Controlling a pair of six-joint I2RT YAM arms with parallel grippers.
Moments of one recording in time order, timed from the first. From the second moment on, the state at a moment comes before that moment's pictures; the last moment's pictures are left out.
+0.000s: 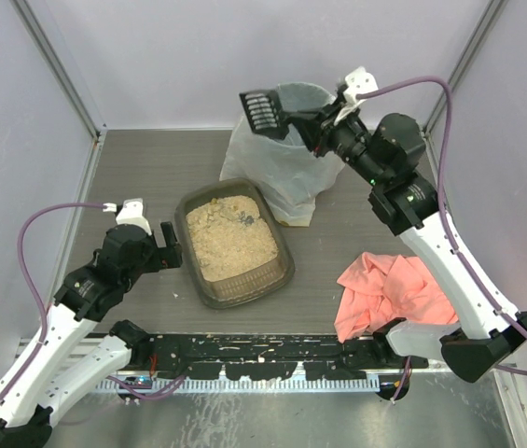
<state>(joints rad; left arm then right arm) -0.54 0.66 0.81 -0.80 -0.34 -0.49 0.51 1.22 1.48 -0.08 -0.20 0.02</state>
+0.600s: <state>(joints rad) -0.55 0.65 0.80 -0.55 -0.30 -0.45 0.68 1.40 1.50 -0.61 -0.11 0.24</state>
